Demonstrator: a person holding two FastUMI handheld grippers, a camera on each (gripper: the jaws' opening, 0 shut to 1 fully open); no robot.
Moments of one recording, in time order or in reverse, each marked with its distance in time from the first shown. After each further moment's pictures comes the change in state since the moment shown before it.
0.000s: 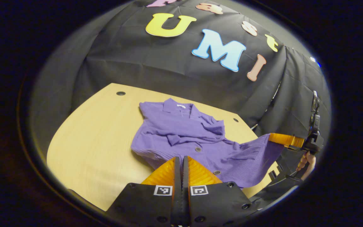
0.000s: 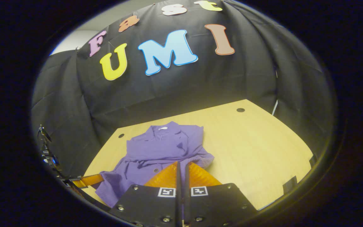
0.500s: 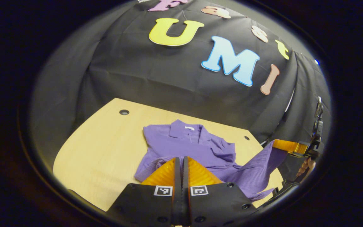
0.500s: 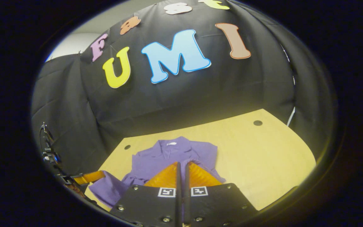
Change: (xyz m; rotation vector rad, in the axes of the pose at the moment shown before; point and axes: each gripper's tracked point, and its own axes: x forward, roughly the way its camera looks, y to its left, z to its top) left arm 0.070 0.013 0.102 -0.014 -0.097 0.087; right arm 0.076 0.011 0.071 -0.008 -0.034 0.104
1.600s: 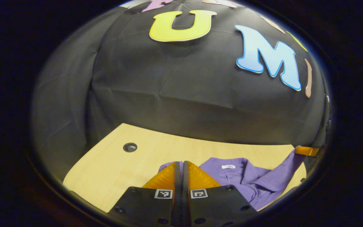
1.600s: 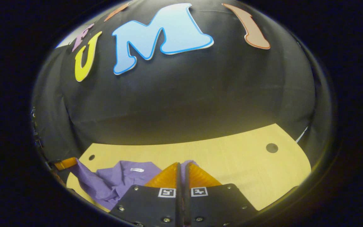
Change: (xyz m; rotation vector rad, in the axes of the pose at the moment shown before) left arm 0.243 0.067 0.106 0.119 -0.087 0.244; right arm 0.234 -0.091 0.047 -0.103 0.032 -0.140
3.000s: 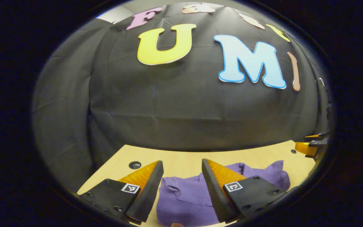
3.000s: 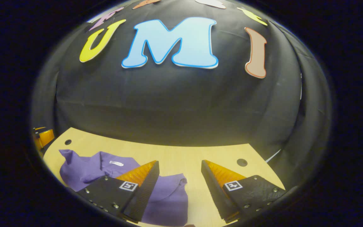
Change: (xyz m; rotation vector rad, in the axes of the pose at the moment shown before) left arm -0.078 -0.025 0.044 0.123 -0.177 -0.048; right arm -0.086 0.011 0.019 -0.200 -0.134 -0.206
